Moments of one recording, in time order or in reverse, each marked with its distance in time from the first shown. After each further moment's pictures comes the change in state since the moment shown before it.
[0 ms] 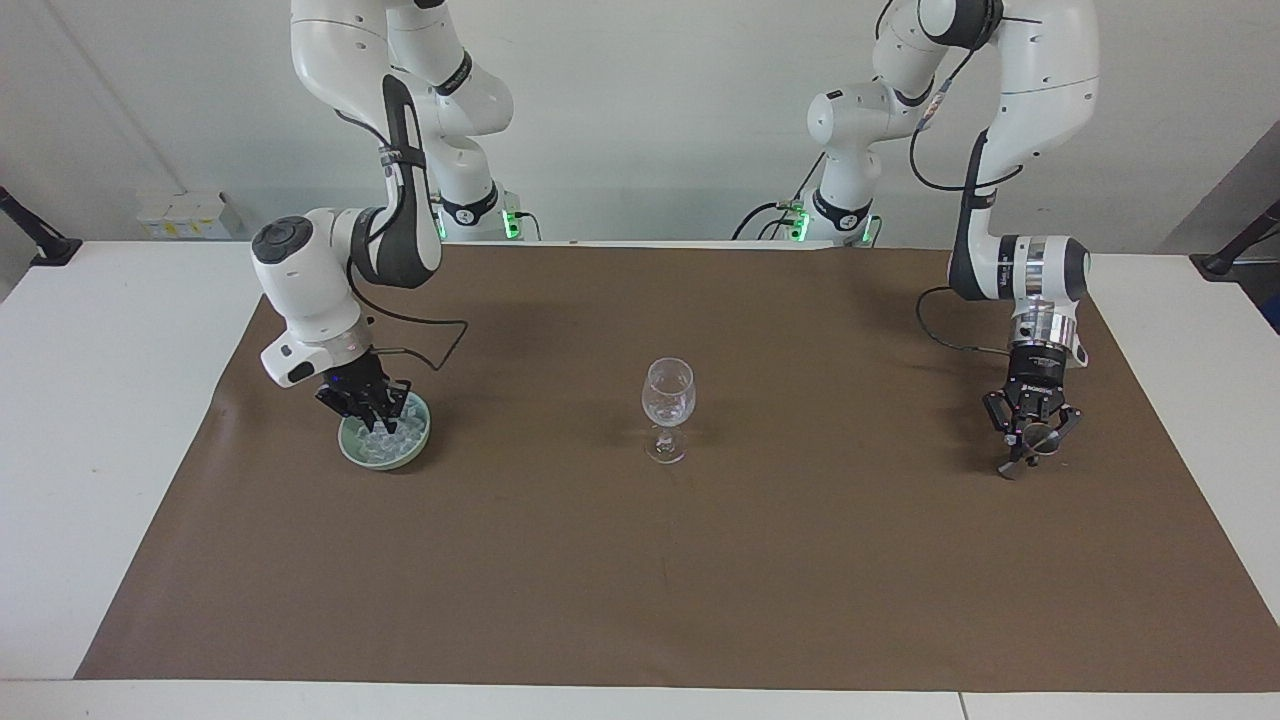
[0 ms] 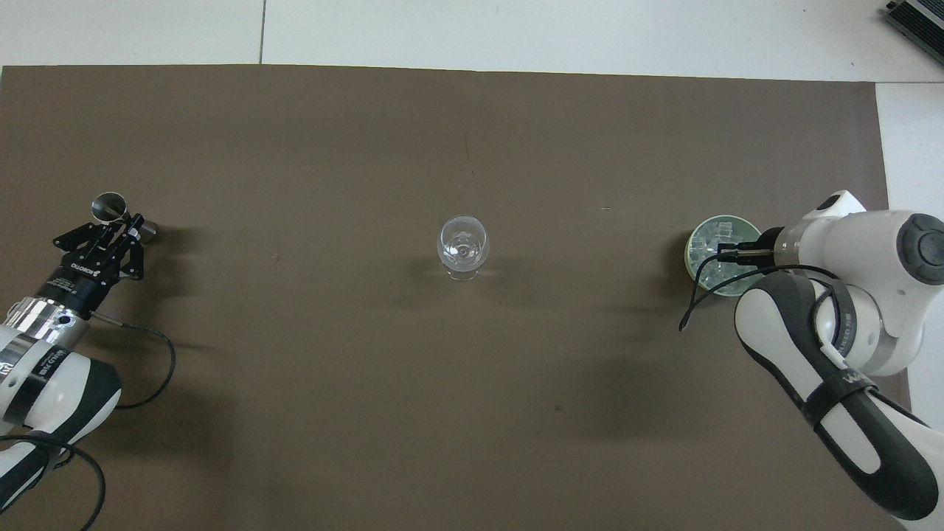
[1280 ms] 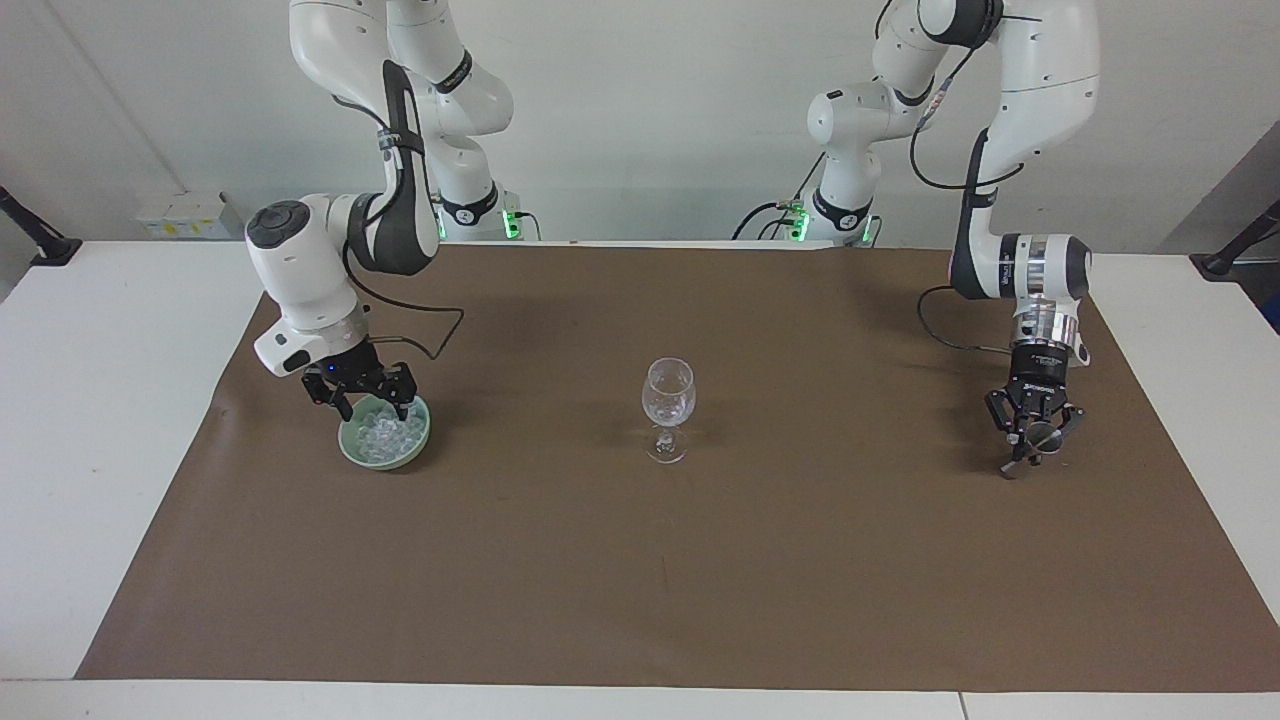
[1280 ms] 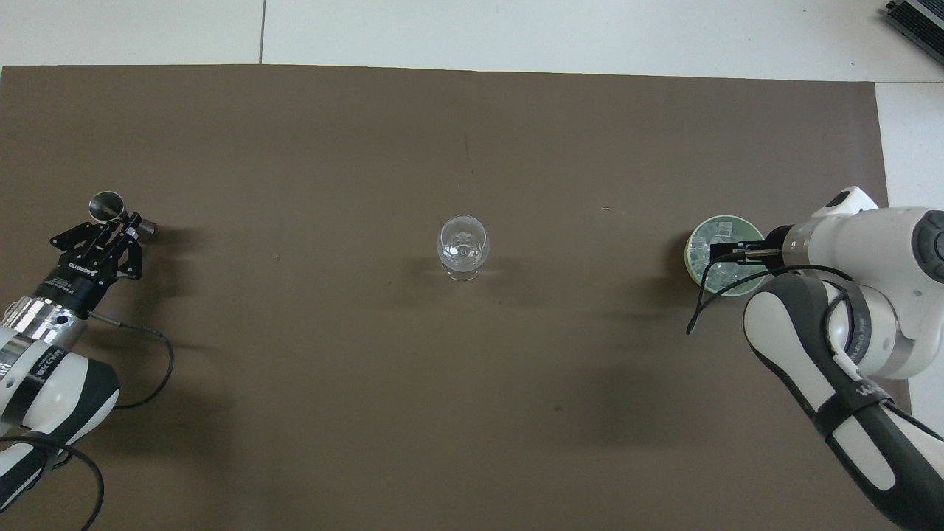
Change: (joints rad) left arm 0.000 -0.005 0.002 0.000 0.000 -0.001 0.000; right arm 0.000 -0.037 0.000 0.007 -0.009 -0.043 0.000
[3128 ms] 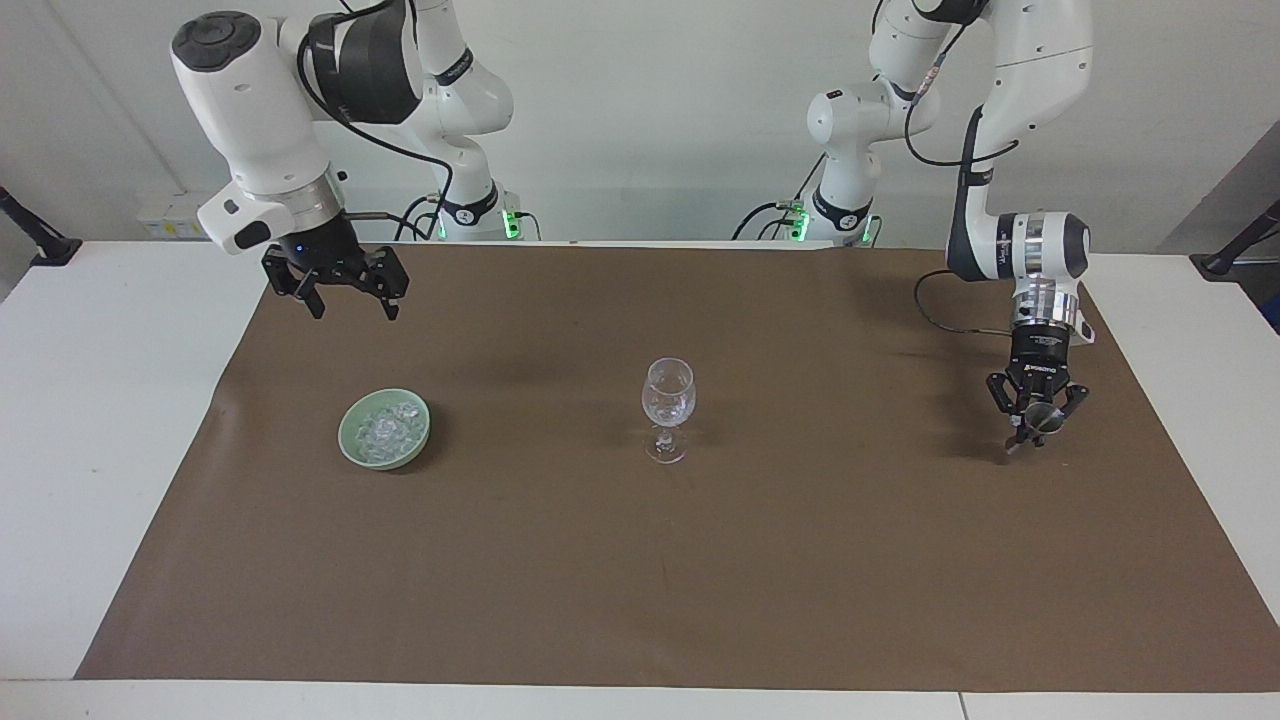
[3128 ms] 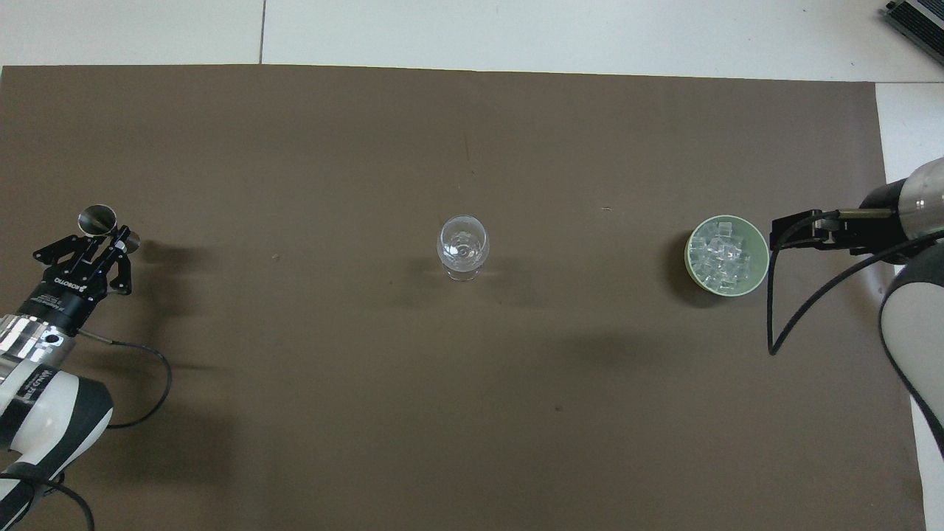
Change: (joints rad) left arm -0.010 -0.092 0.002 -0.050 0.000 0.066 0.037; right arm 0.047 -0.140 0.038 0.374 -0.106 -0.608 0.135
